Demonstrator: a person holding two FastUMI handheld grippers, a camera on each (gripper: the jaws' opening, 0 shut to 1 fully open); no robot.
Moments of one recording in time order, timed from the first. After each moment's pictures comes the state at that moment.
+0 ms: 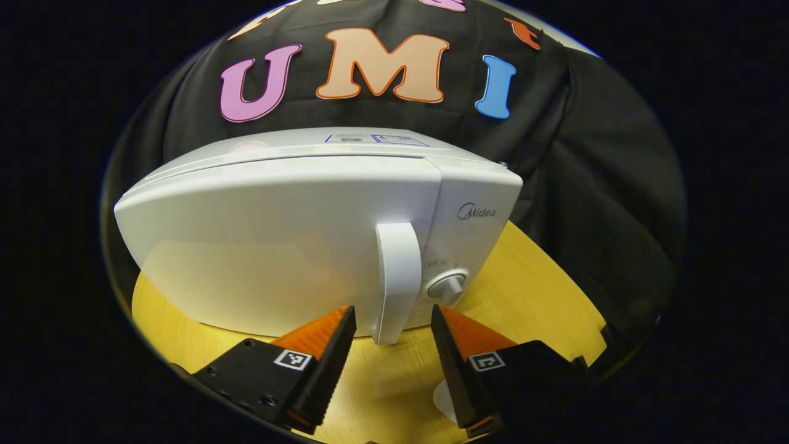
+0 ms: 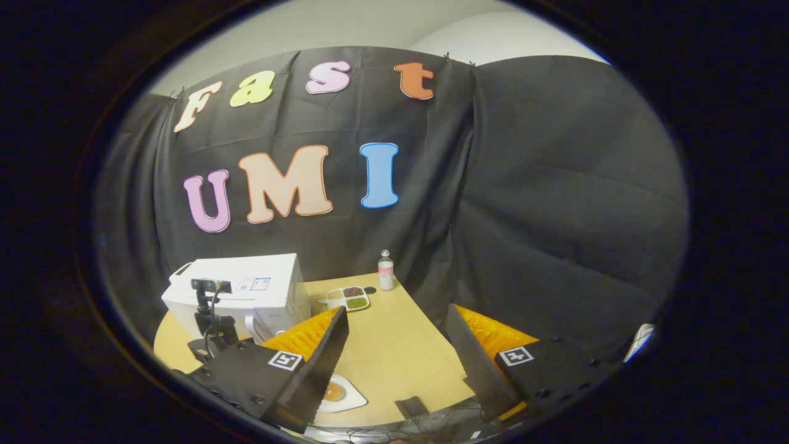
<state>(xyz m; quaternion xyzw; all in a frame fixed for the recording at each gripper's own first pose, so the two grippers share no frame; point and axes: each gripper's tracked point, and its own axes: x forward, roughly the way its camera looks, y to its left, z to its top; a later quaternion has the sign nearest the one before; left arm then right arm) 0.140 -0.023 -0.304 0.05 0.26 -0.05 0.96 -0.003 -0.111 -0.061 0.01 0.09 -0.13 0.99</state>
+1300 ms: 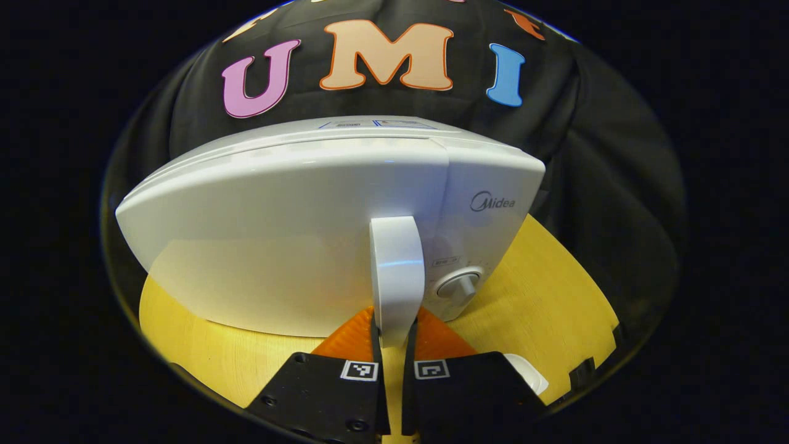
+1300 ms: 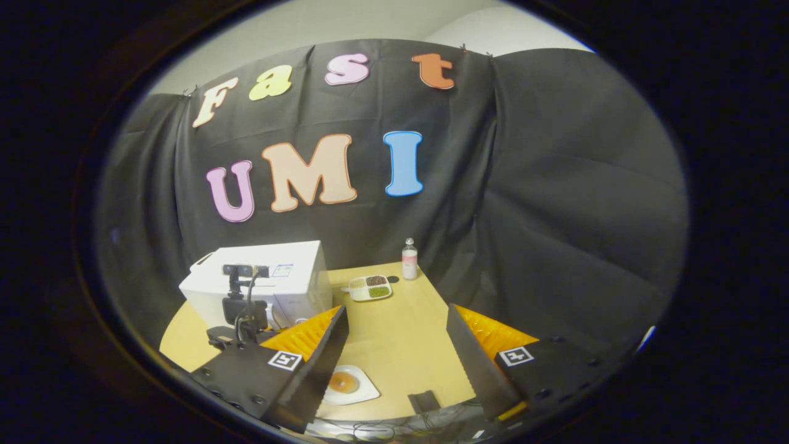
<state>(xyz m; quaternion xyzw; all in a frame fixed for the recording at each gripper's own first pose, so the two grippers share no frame) 0.142 -0.022 -0.315 0.06 0.29 -0.02 0.96 0.002 -0.092 -0.085 0.02 0.12 -0.07 0.99</state>
